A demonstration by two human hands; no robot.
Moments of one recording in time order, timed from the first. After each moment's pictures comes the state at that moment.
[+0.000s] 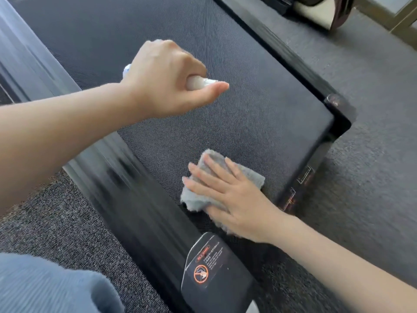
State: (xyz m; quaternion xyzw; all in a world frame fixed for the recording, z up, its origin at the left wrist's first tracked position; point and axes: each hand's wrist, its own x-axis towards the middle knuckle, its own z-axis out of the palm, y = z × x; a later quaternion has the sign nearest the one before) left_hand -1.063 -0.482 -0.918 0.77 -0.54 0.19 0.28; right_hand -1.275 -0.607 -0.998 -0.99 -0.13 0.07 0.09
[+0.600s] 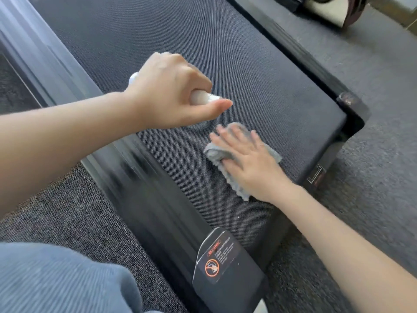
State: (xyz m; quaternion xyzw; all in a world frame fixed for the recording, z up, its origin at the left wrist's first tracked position) left_hand -1.069 -0.463 -0.928 0.76 -0.57 0.17 0.25; right_hand -1.233 -0.637 -1.005 -0.99 0.00 0.03 0.11
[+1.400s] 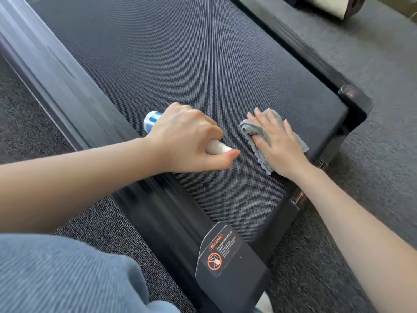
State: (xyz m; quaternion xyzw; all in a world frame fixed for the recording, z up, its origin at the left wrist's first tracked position) left_hand -1.121 -0.466 -0.970 0.74 -0.60 0.18 0.24; right_hand -1.231 -0.697 -1.009 -0.98 0.12 -0.02 0.12
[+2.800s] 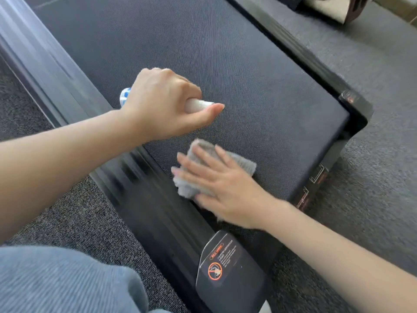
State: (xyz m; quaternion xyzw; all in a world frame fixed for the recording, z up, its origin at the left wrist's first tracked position) left_hand -1.074 -0.458 -0.945 0.81 -0.50 0.19 0.24; right_hand -1.241 -0.585 -1.002 -0.98 -0.17 0.04 0.07
